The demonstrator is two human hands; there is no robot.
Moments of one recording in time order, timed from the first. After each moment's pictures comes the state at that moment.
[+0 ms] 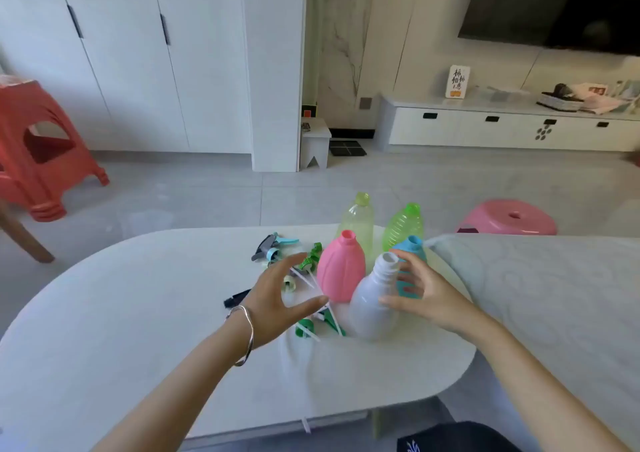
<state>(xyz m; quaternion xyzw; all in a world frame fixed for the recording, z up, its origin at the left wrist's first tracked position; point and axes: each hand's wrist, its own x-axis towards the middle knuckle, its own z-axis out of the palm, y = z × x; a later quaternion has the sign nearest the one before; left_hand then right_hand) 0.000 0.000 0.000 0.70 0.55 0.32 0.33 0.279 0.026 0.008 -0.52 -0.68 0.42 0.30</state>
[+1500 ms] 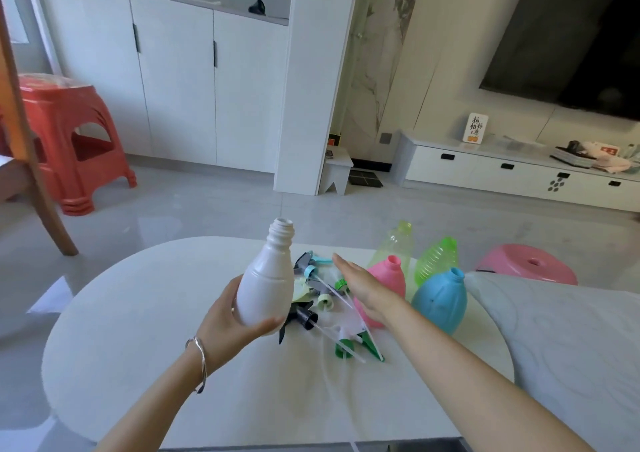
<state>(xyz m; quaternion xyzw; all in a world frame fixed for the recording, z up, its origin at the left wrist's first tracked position) -0.113 -0.033 -0.029 0.55 0.58 0.49 0.36 0.100 0.071 0.014 -0.59 -0.59 0.50 0.23</state>
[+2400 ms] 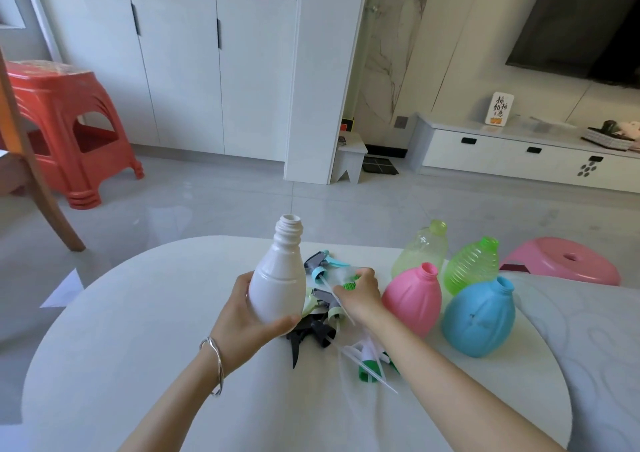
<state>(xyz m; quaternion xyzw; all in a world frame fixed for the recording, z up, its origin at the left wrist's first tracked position) -0.116 0.016 -0.047 0.52 0.60 0.48 0.37 0.068 0.114 -0.043 -0.71 -0.58 0.34 0.22</state>
